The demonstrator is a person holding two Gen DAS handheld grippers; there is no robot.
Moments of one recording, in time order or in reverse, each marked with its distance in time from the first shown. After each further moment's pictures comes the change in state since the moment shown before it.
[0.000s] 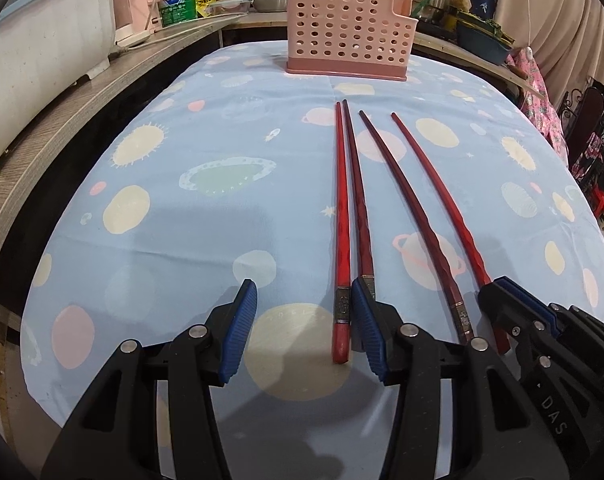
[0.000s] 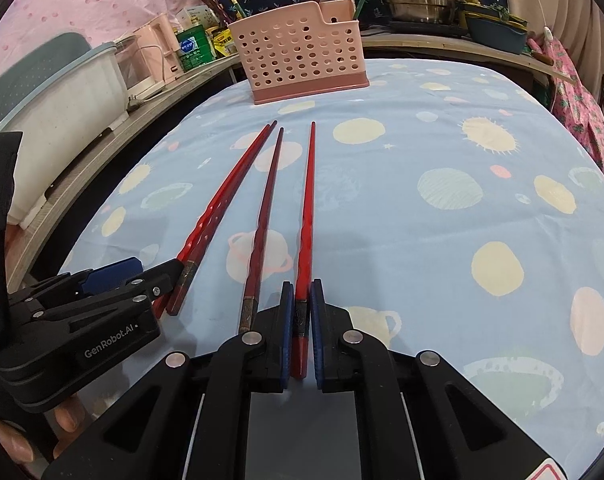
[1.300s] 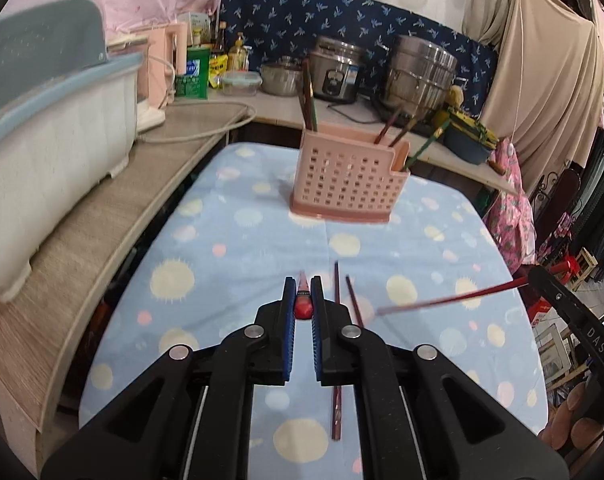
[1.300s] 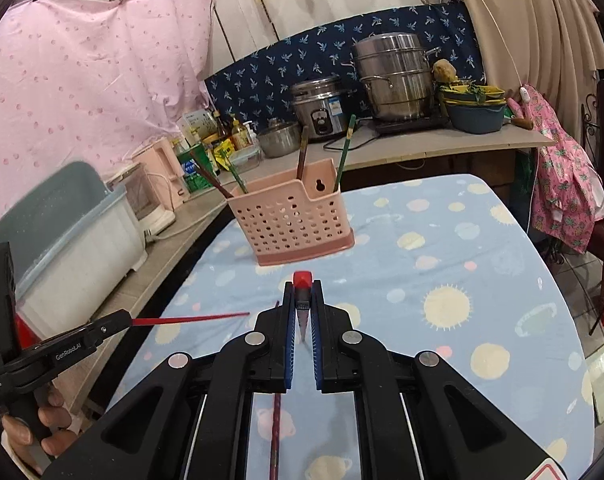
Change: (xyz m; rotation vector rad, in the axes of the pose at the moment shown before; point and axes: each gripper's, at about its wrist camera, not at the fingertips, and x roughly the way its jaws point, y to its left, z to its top) left arm -0.100 0.042 0.118 -0.106 -0.220 -0.111; right arm -0.099 -0.030 0.128 0.094 -0.309 0.051
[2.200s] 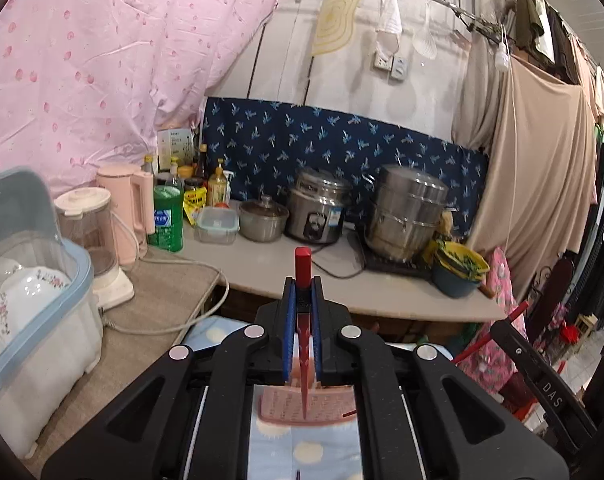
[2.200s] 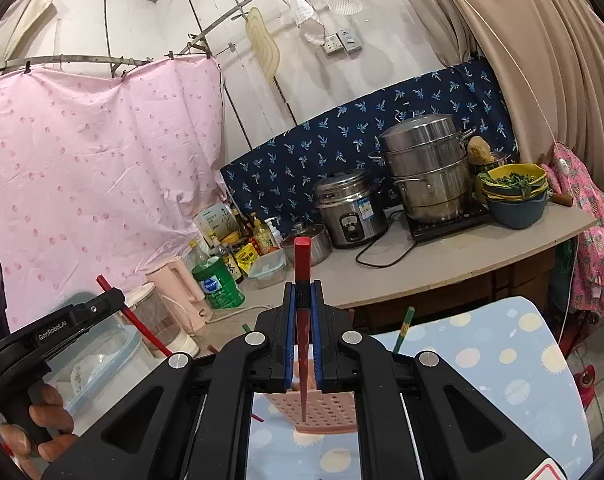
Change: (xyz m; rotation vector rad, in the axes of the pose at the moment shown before) left arm -0.003 -0.042 0.222 -0.011 -0.368 -0.023; right arm 0.057 0.024 0.191 0.051 -0.256 0.100
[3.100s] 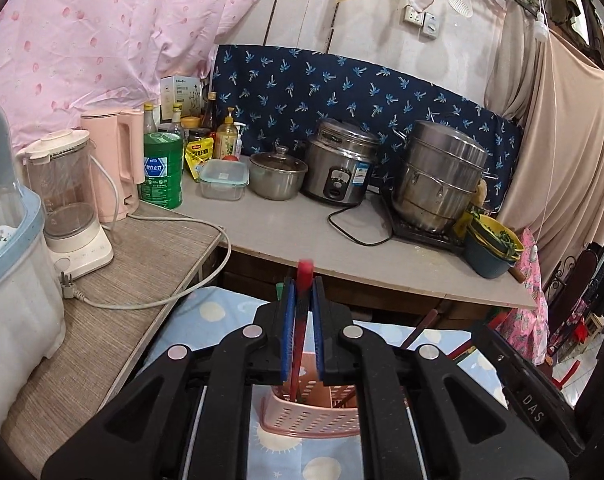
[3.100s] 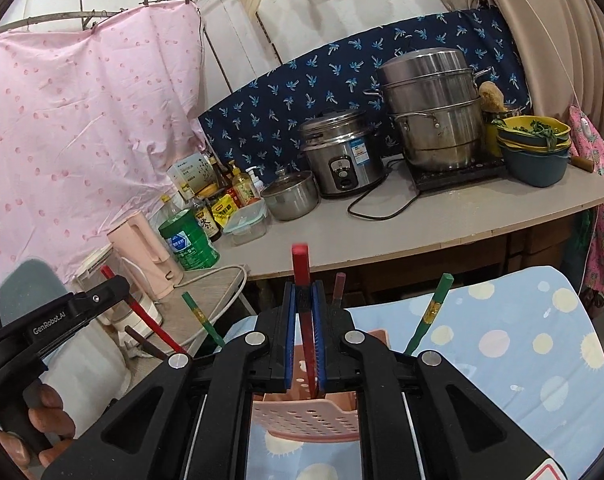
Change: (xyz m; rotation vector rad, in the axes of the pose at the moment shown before) left arm 0.112 0.020 -0.050 -0.034 0.139 0.044; right arm 0.123 -0.026 -0.044 -0.005 0.168 -0.040
